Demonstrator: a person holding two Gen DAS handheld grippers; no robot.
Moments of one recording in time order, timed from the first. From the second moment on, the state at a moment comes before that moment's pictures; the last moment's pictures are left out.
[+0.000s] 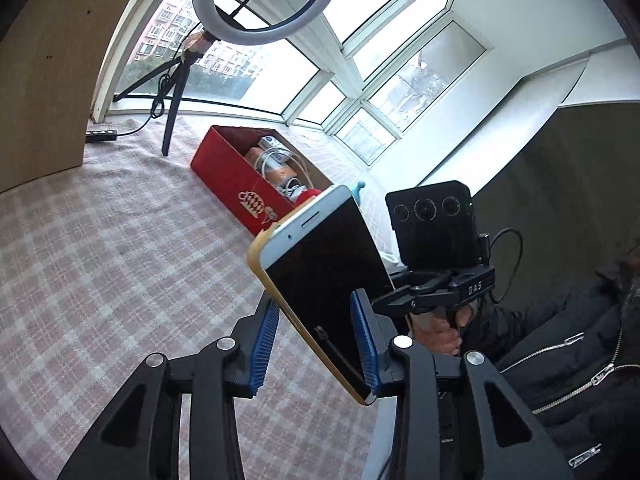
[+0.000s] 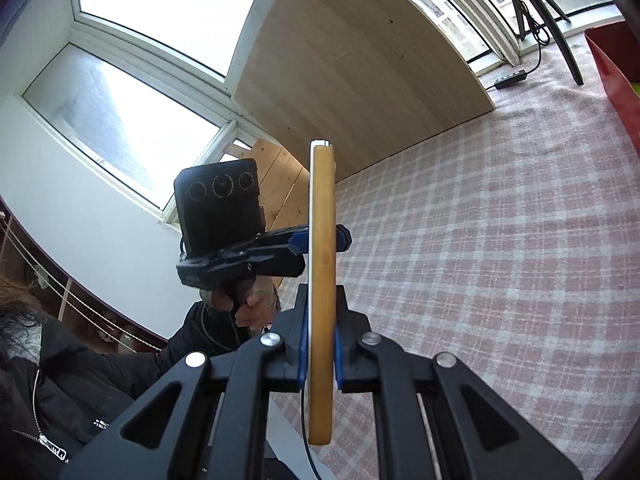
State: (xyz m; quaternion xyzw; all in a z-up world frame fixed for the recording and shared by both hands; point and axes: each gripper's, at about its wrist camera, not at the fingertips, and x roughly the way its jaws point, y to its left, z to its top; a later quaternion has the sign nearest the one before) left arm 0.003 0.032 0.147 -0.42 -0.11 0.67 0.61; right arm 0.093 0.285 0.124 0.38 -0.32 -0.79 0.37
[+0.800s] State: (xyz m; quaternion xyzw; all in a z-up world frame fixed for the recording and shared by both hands) left arm 0.024 0.167 0.223 -0.39 0.01 0.67 0.63; right arm 0.151 0.355 0.203 0.37 -0.27 -0.85 0.27
